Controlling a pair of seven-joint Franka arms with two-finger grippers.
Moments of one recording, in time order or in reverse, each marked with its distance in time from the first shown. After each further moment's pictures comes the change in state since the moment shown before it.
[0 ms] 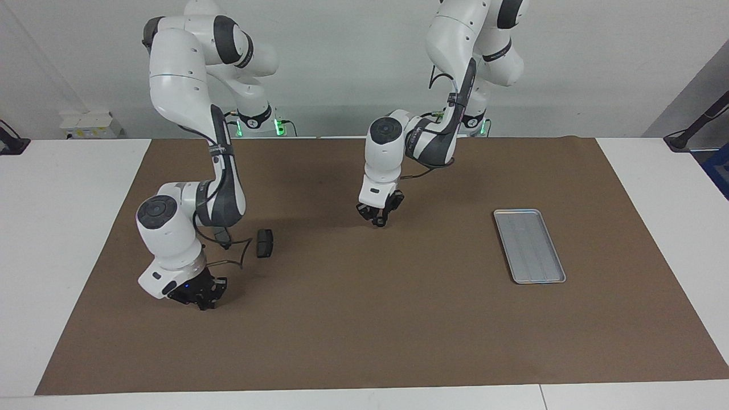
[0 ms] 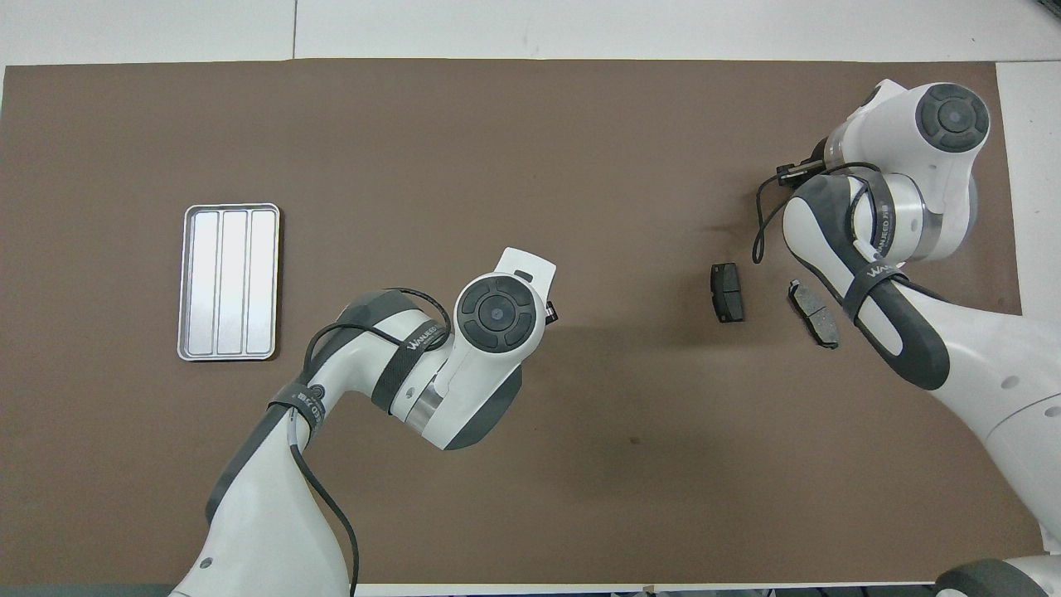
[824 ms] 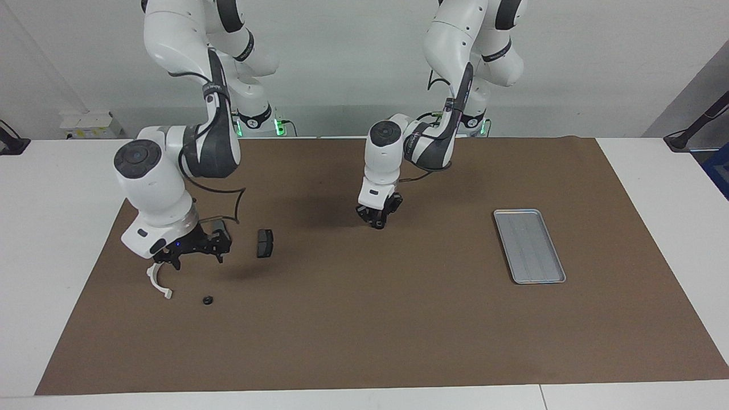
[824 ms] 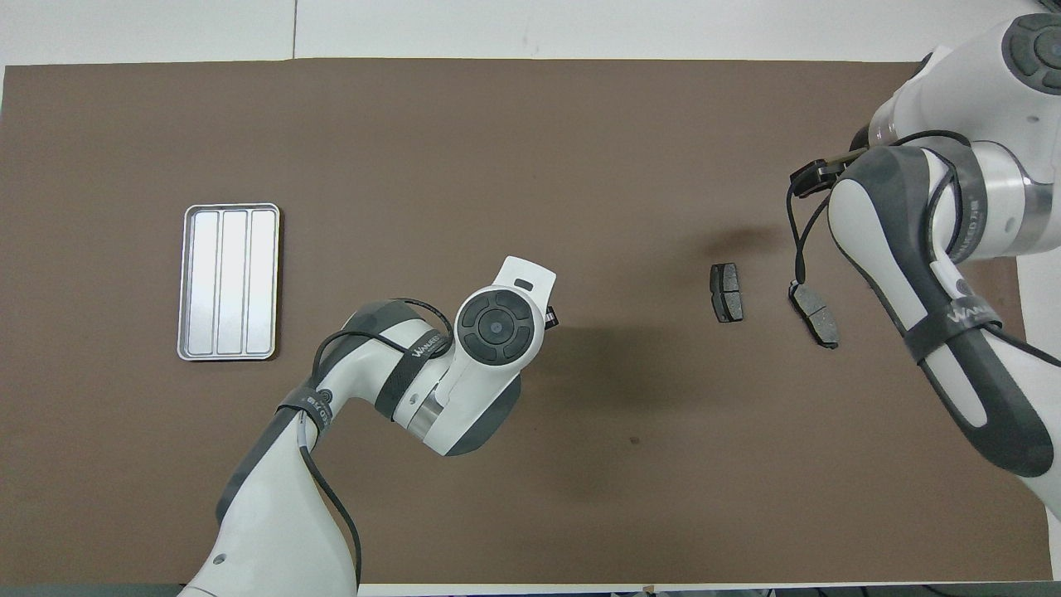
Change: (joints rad) left arm -0.012 0.005 0.009 -0.038 0.002 0.069 0.000; right arm 0.051 -0.262 0.007 0.026 -0.008 -0.422 0.018
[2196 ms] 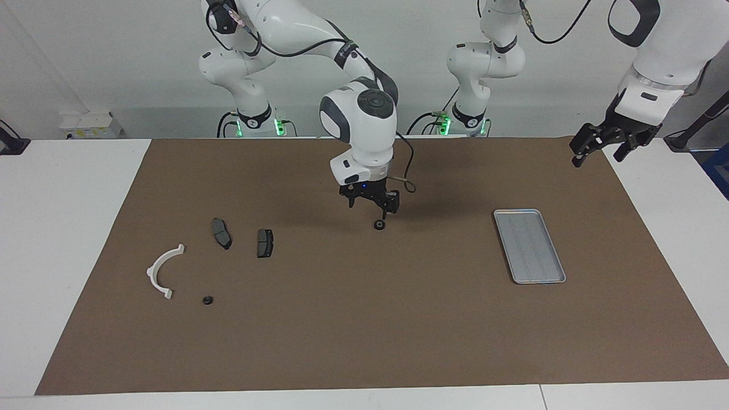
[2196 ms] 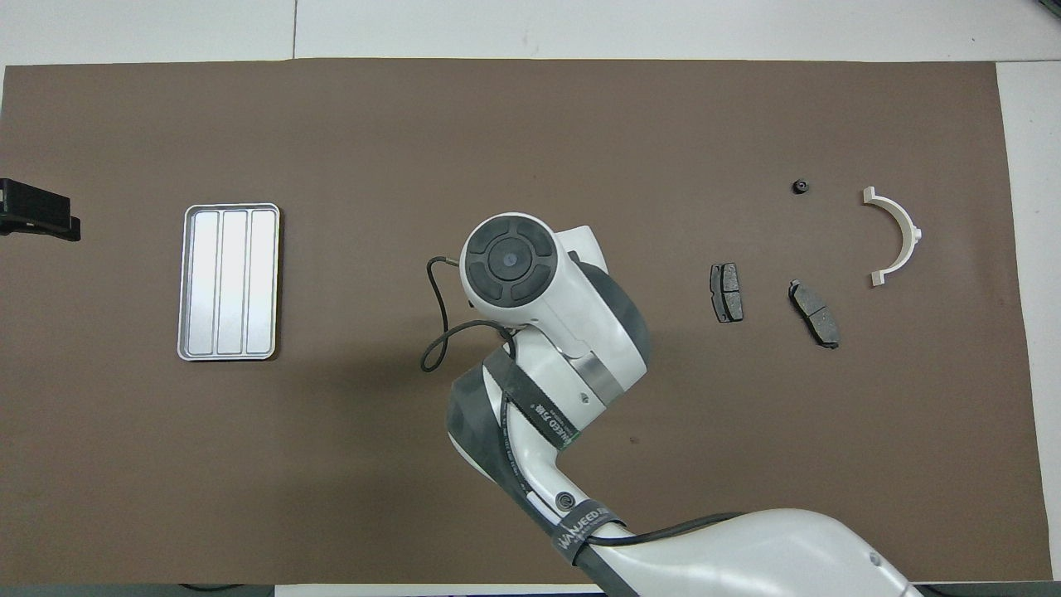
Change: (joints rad) left arm 0.655 -0.320 0.068 0.466 0.051 -0.811 1.022; right arm 0.616 0.092 0.015 -0.017 0.021 0.091 1.259
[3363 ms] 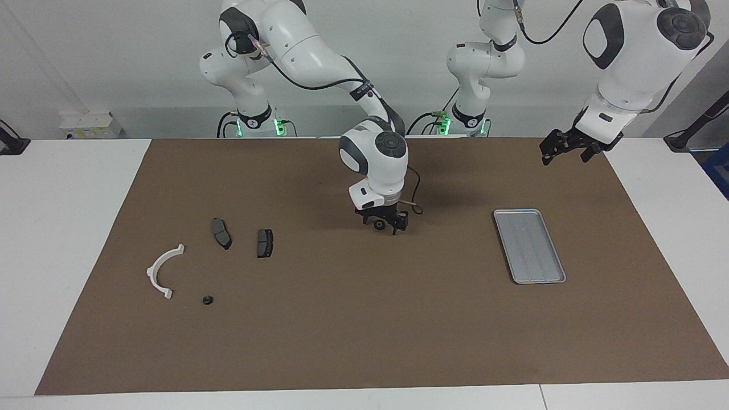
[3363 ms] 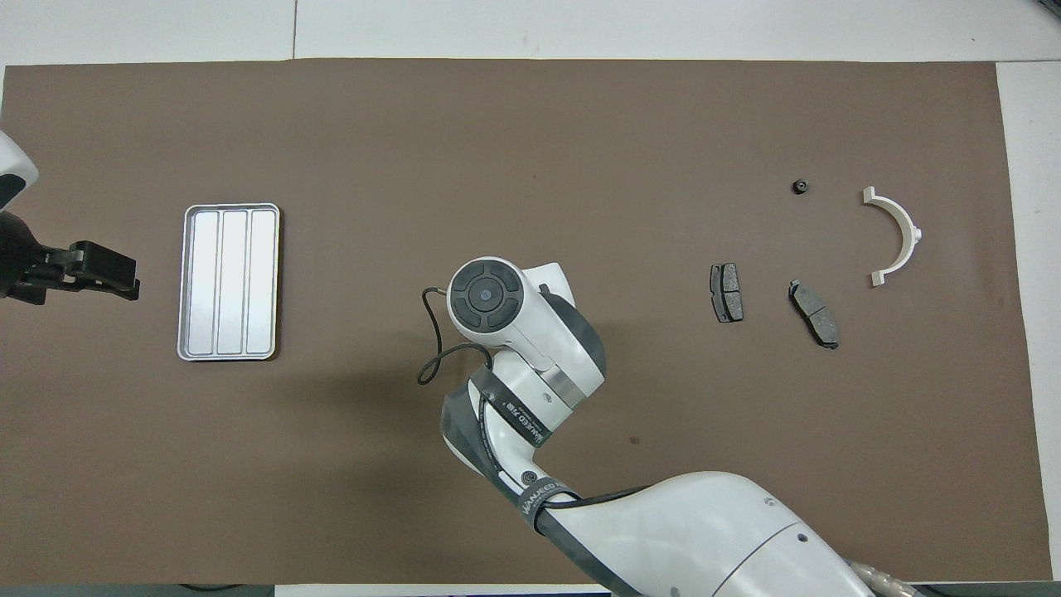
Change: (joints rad) left arm -0.004 -0.047 -0.027 -0.172 0.000 -0.016 0.006; right arm 0.025 0.115 0.002 -0.064 0.020 0.154 0.026
